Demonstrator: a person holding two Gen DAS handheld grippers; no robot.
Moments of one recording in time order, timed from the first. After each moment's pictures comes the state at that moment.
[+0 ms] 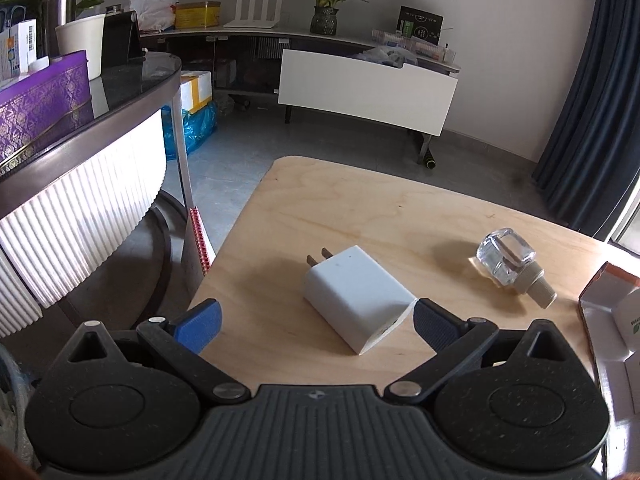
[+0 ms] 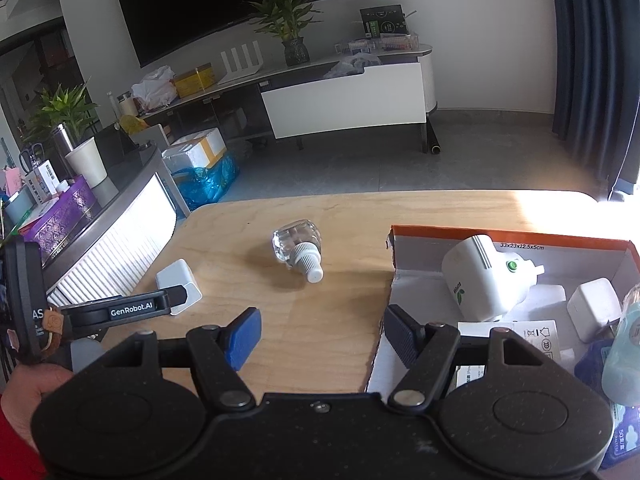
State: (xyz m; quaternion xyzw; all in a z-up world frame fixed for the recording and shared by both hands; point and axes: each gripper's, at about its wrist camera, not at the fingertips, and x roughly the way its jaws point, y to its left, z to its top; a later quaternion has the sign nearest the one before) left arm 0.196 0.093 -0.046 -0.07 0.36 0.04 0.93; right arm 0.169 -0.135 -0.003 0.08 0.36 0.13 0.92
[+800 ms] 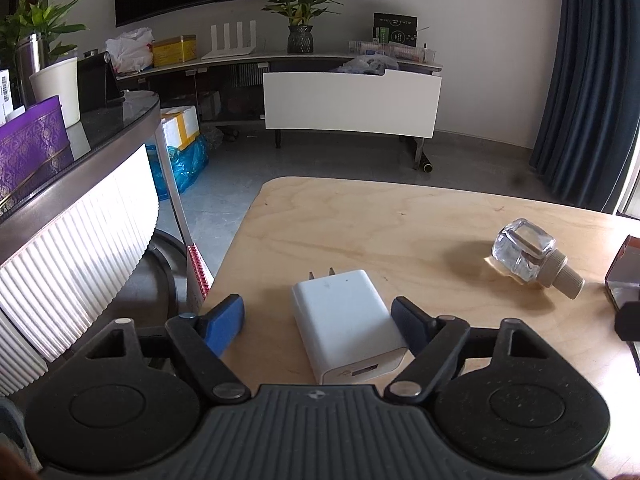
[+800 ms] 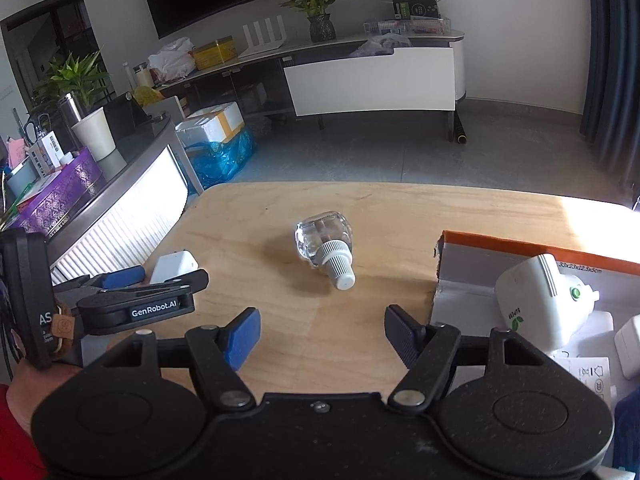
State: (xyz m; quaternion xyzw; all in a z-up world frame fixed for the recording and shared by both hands) left arm 0.209 0.090 -0.060 0.00 0.32 0.02 0.95; right arm 0.218 -0.106 -0.020 0.05 0.39 0.17 0.91
